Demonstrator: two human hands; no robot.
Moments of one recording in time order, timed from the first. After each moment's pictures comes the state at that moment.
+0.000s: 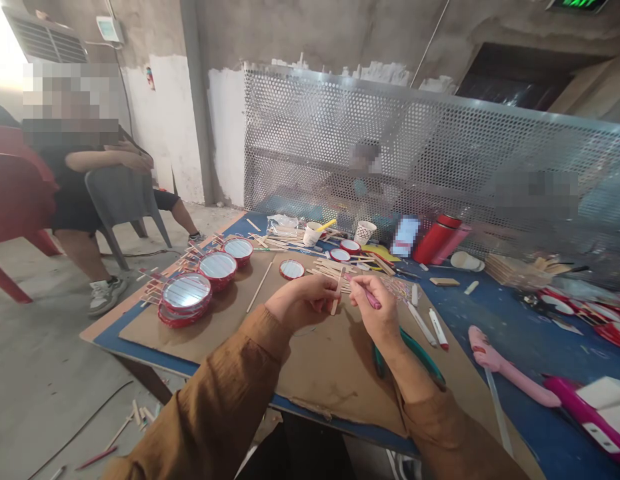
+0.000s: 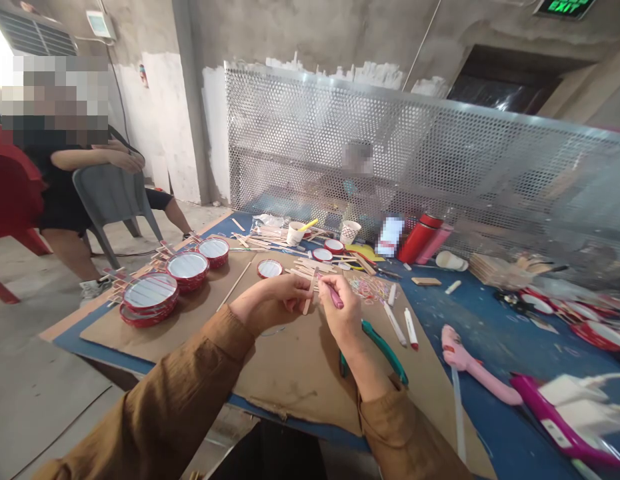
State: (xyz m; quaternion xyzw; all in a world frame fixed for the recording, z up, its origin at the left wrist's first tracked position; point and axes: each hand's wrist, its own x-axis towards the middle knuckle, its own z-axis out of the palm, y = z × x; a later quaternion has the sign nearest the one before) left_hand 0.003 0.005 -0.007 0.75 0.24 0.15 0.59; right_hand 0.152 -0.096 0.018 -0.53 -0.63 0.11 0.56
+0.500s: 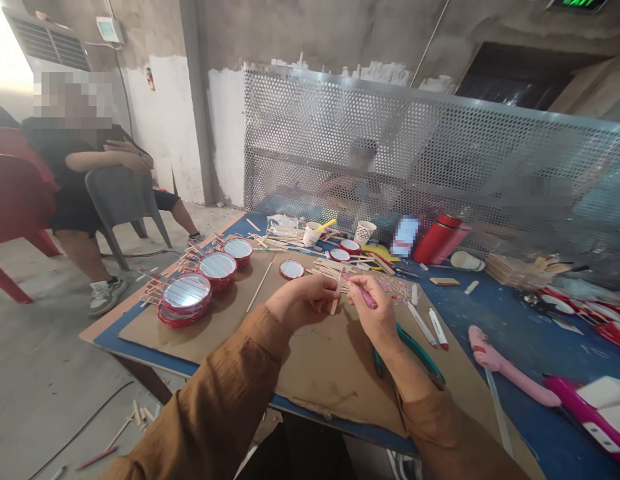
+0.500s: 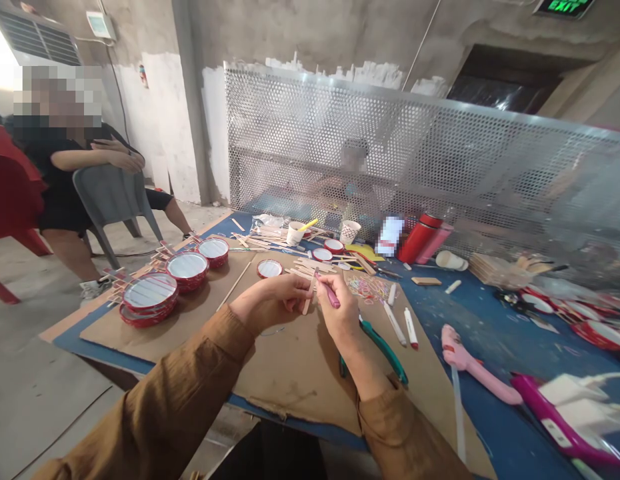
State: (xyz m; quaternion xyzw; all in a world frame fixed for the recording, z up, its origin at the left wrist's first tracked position) left_hand 0.005 0.008 -0.009 0.75 0.23 0.14 0.60; right_hand 0.154 -0.092 0.009 -0.55 -0.63 0.10 0.54
